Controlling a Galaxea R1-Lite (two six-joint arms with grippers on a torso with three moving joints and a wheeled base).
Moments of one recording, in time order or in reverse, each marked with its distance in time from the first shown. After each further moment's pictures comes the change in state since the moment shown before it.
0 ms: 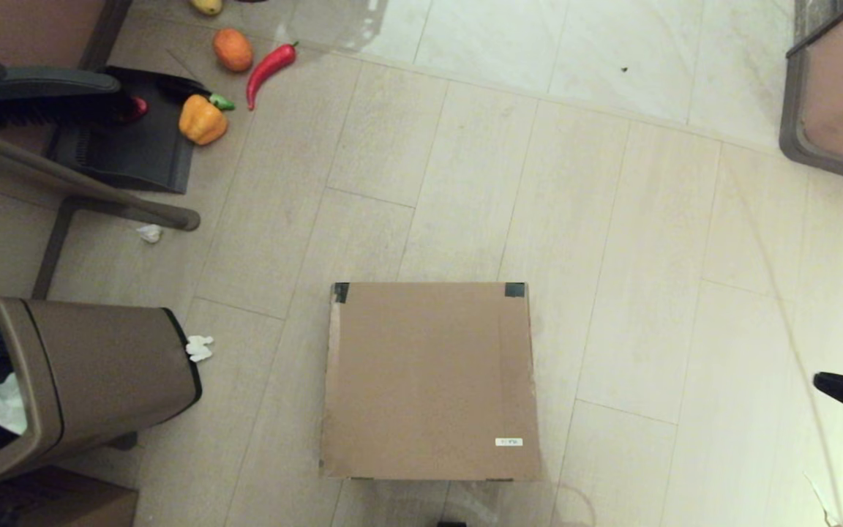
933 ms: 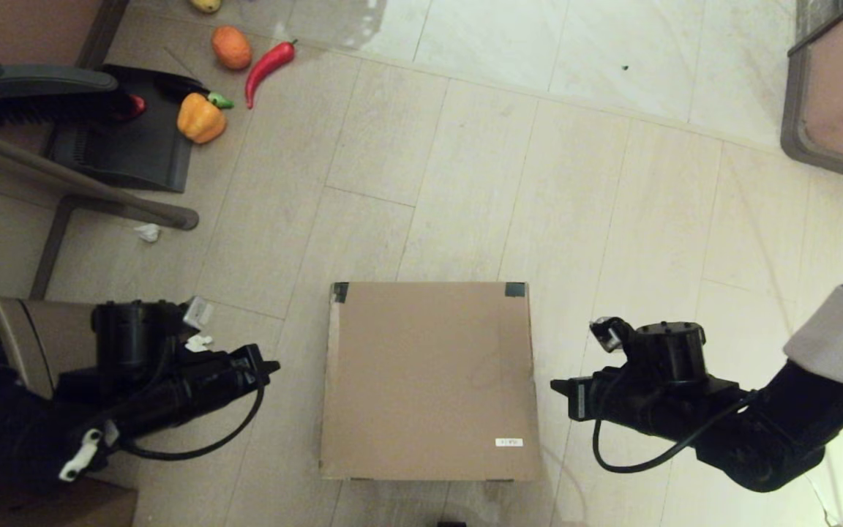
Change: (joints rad) left arm -0.137 1.376 -0.219 -0.802 -0.082 -0.235; right arm 0.286 1.126 -0.070 -0.888 0.050 0.172
